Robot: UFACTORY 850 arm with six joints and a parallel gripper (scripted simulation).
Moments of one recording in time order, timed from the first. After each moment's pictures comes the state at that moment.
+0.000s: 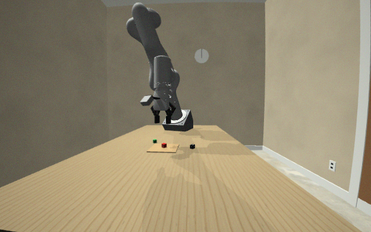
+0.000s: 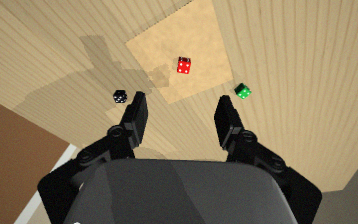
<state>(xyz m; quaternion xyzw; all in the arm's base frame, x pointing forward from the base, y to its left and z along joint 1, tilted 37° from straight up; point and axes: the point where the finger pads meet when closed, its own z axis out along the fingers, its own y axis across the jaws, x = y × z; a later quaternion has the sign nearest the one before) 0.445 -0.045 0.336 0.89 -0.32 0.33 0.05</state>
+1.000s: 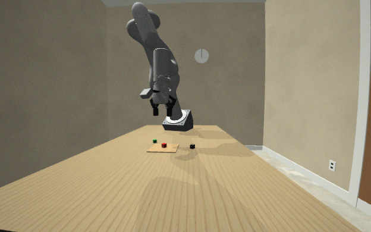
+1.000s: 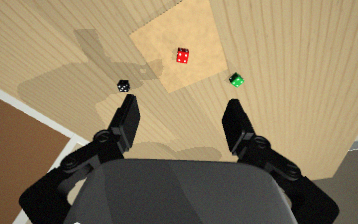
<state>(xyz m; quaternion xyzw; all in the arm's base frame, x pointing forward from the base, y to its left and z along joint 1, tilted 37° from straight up) 0.428 -0.035 0.363 0.89 -0.33 0.32 0.05</state>
